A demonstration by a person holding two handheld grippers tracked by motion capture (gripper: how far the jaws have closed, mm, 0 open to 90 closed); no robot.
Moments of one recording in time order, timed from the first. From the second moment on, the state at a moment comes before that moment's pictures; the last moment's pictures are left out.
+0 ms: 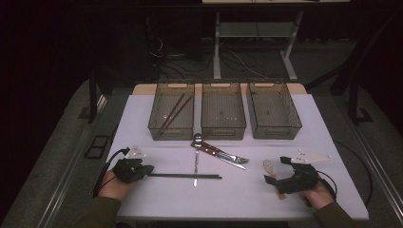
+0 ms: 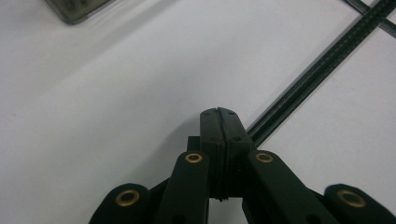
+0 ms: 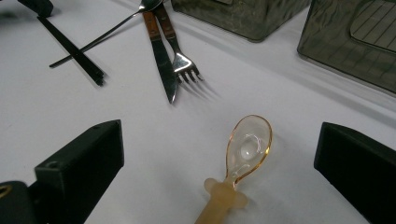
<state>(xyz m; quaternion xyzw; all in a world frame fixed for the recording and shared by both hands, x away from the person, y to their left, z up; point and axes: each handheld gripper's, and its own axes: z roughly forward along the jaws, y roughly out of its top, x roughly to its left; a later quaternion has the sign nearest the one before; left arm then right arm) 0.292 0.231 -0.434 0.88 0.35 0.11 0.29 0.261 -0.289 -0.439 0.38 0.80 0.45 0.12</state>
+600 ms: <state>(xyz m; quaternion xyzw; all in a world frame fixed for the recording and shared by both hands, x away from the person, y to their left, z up) 0.266 0.234 -0.434 0.88 0.35 0.09 0.30 0.260 -0.288 -0.439 0.38 0.80 0.45 0.12</state>
